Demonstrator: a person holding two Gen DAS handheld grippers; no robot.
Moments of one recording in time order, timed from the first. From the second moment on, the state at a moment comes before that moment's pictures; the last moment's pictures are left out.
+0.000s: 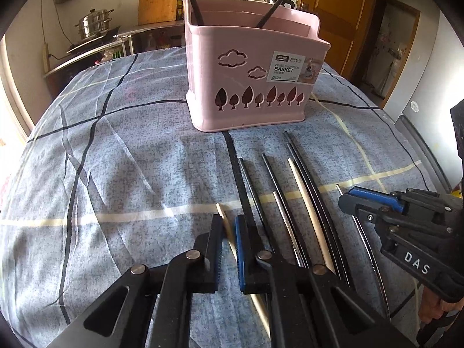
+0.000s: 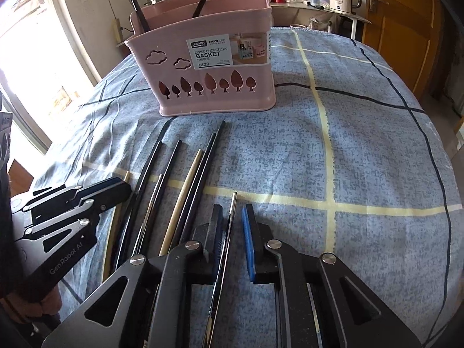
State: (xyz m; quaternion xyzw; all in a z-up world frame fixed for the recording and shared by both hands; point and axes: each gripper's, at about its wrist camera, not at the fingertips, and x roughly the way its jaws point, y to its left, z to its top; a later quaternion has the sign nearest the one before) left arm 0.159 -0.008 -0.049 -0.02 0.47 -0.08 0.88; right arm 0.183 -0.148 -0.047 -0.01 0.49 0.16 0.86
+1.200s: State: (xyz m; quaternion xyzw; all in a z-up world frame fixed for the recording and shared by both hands) left arm 0.157 0.012 0.042 -0.02 0.41 -0.12 0.90; right arm 0.187 -0.167 0.028 0.03 0.44 0.18 0.88
